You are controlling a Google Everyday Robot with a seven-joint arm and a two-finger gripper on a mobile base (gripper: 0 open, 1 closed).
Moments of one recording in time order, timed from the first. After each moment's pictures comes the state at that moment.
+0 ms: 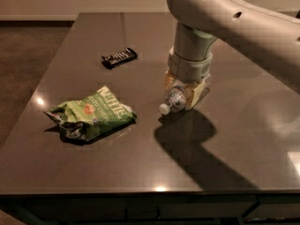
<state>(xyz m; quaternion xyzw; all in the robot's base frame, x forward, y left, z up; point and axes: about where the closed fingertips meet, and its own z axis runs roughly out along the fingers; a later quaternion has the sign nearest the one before) 0.541 -0.092 0.848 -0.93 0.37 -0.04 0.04</state>
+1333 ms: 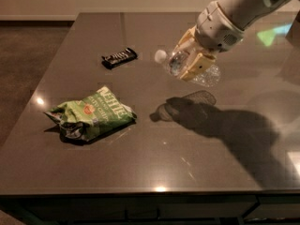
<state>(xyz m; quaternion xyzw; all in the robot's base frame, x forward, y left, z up) 0.549 -0.085 0.941 -0.76 0.59 0.13 0.26</state>
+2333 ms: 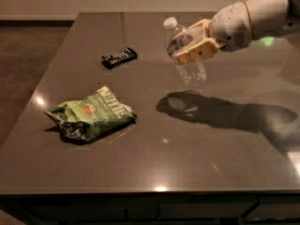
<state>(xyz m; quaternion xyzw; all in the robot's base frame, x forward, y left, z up) 0.573 -0.083 0.973 -0.59 0.62 0.29 0.42</state>
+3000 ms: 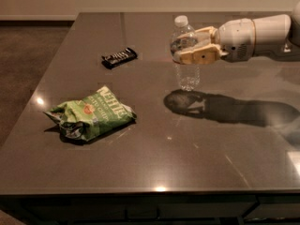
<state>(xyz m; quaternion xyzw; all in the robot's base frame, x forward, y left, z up) 0.582 -0.092 0.969 -0.52 0.59 0.37 0.49</state>
